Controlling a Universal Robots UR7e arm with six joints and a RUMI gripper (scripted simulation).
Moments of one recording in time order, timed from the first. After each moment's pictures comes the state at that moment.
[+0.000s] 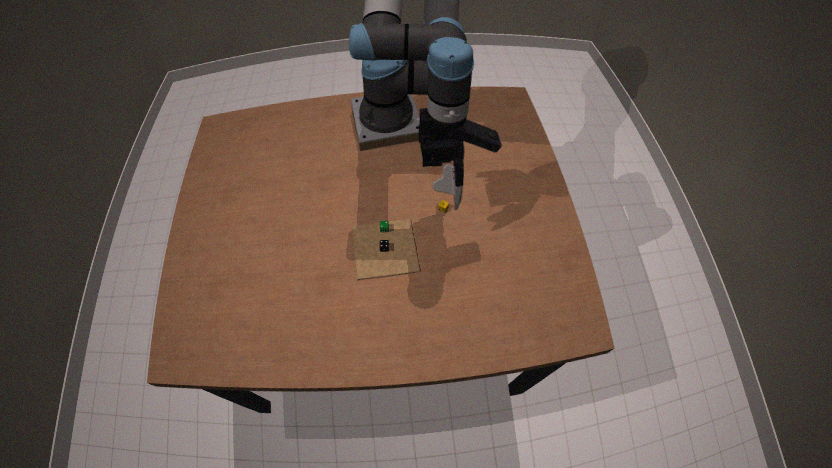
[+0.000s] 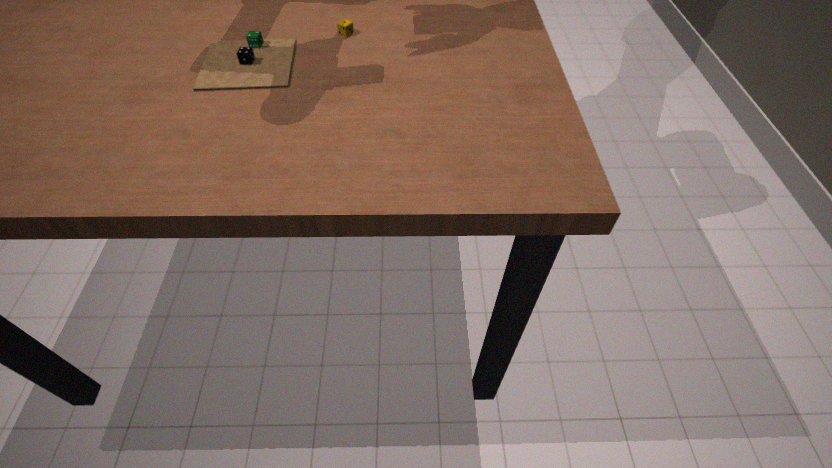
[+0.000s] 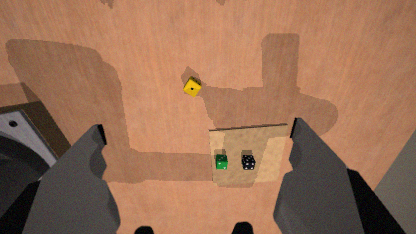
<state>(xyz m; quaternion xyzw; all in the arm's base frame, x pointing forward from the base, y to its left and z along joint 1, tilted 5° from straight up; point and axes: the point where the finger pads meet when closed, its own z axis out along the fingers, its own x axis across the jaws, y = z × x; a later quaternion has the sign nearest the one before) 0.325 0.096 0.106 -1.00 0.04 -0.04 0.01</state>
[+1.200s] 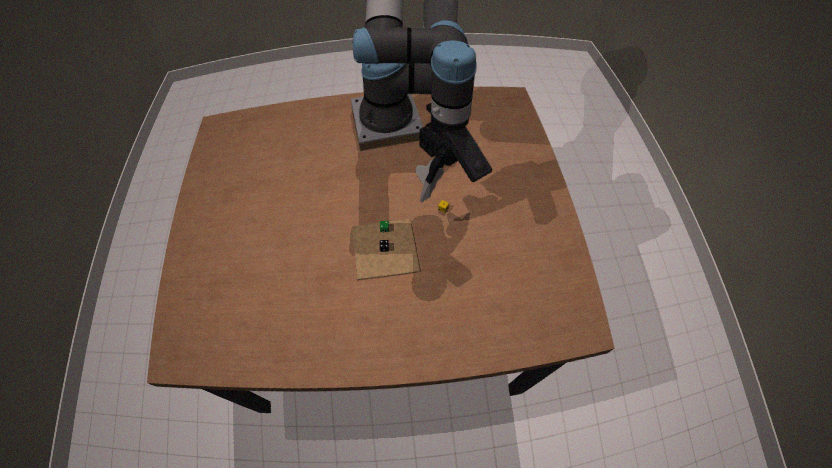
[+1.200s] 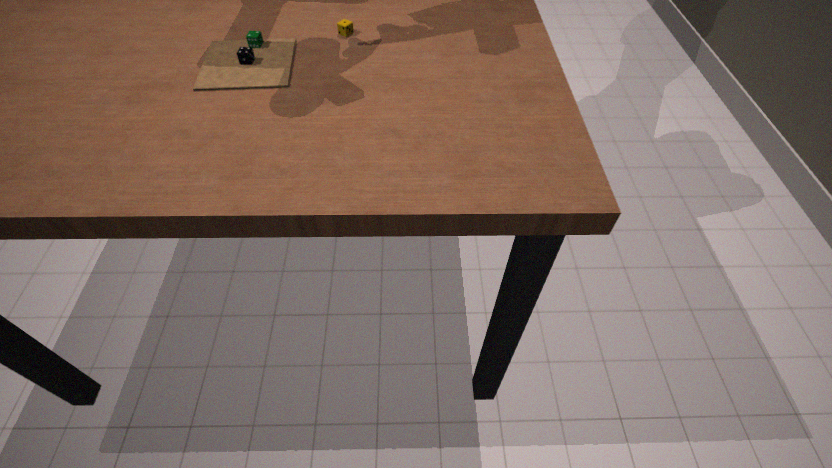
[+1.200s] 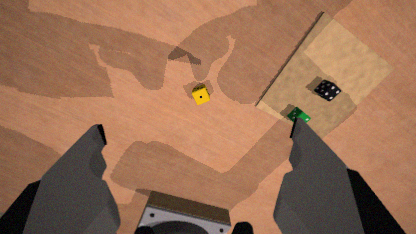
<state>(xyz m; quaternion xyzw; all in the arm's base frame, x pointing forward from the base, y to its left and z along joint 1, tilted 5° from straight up) 0.329 0.095 0.092 -0.85 0.52 -0.03 0.03</state>
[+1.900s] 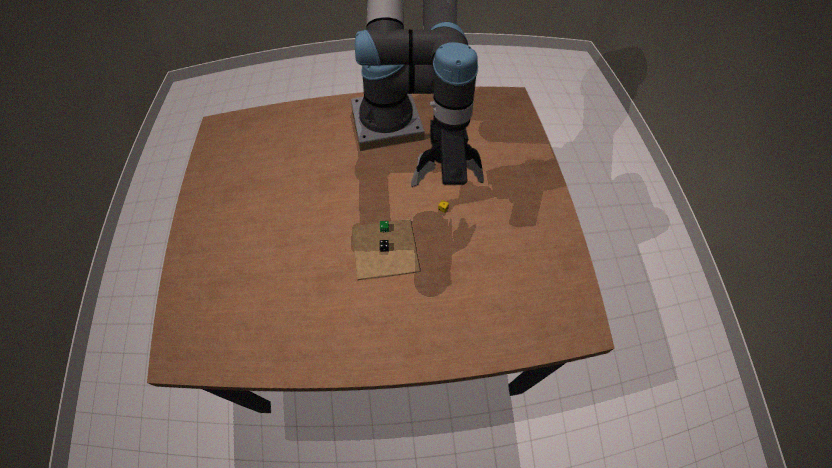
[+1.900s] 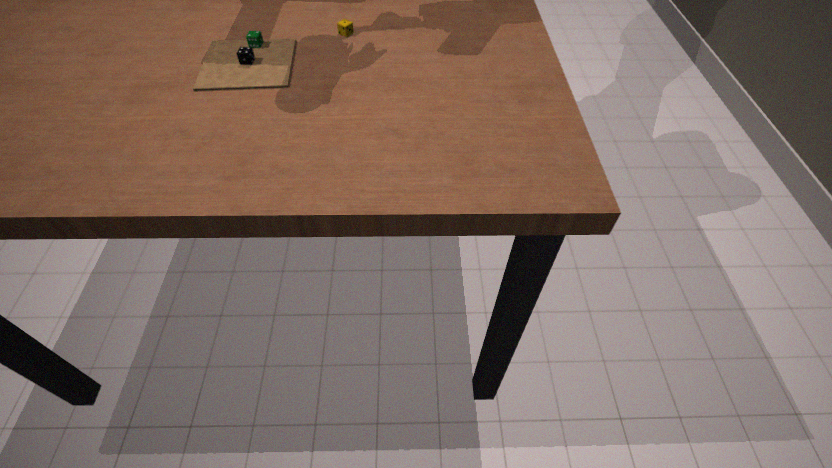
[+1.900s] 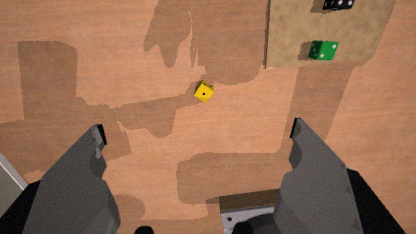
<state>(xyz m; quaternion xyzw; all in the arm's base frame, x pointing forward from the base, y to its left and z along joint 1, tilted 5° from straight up) 0.325 0.091 0.083 -0.66 0.75 -0.02 0.04</state>
